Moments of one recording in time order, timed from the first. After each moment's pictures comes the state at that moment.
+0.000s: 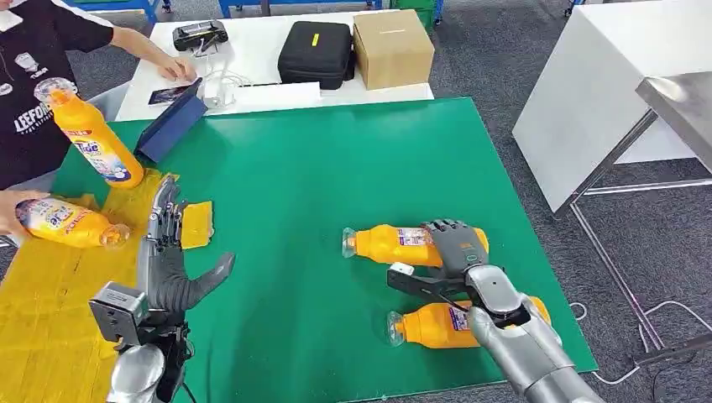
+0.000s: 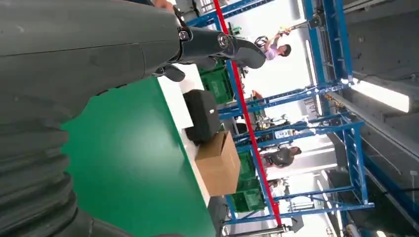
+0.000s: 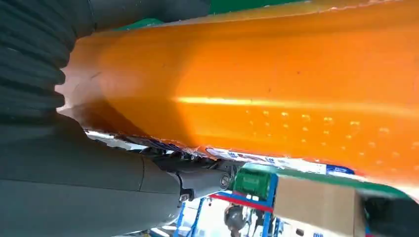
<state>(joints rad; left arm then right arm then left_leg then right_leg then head) -0.04 -0.11 -0.16 -1.63 -0.17 0.07 -0.47 -0.30 -0.23 0.47 -1.19 1.19 -0.09 0.13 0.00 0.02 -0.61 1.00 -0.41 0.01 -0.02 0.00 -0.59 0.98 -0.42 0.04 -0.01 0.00</state>
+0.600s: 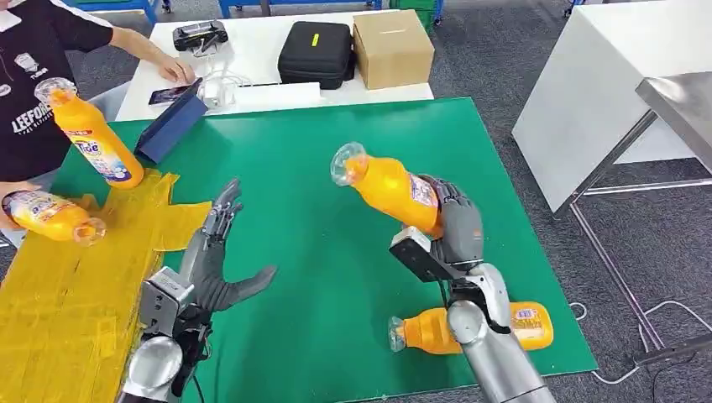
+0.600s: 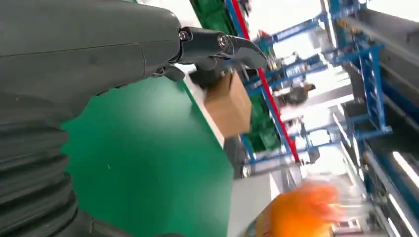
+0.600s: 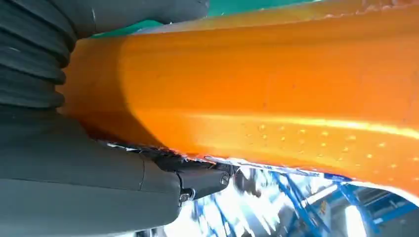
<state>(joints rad) -0.10 -0.08 -0.29 -1.60 -0.21 -0.07 -0.35 -0.21 -0.01 0.31 -1.40 0.74 -0.39 -0.14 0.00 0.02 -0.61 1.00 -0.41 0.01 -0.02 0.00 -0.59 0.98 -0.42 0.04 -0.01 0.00</state>
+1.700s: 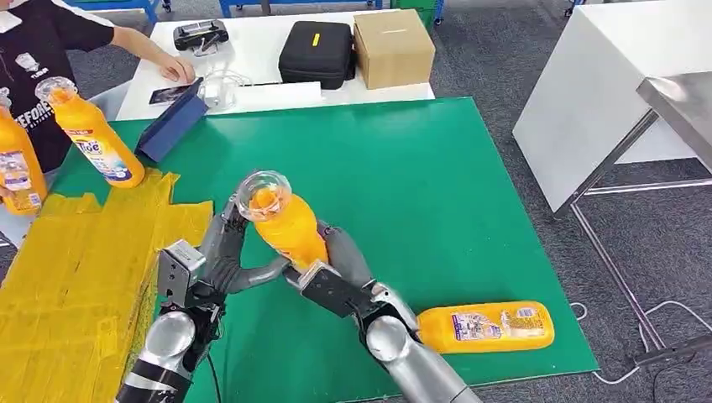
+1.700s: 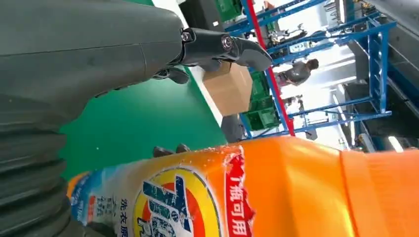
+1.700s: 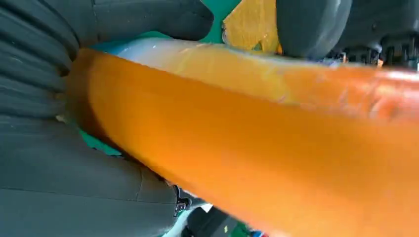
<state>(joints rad) -0.22 -0.06 -0.35 -1.43 -0.08 -0.08 -0.34 -0.27 0.18 0.61 -1.22 0.47 -0.12 -0.26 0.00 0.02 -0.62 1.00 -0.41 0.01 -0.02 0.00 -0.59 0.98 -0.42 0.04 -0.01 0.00</state>
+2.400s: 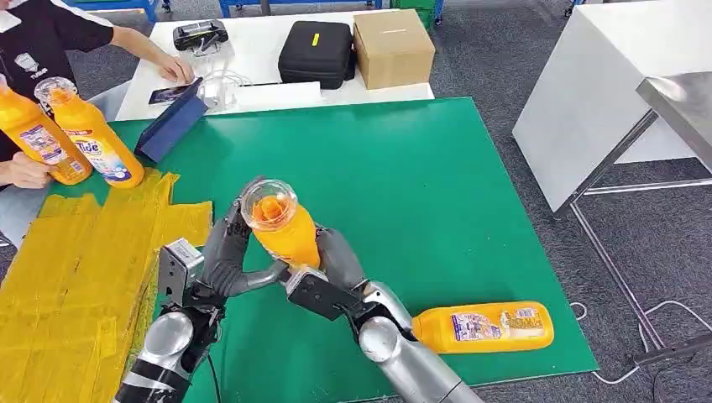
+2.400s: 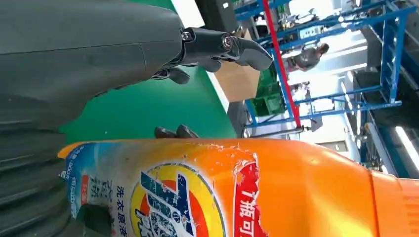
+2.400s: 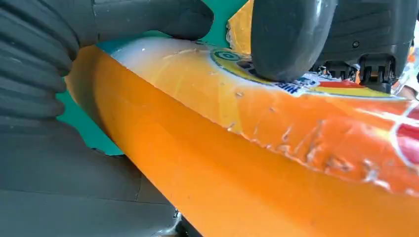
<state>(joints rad) -0.22 -0.05 -0.35 -1.40 -0.03 -0.14 -0.33 -0.30 0.18 0.67 -1.18 0.49 -0.16 -0.25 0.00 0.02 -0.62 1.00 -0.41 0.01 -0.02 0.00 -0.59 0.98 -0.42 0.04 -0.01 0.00</state>
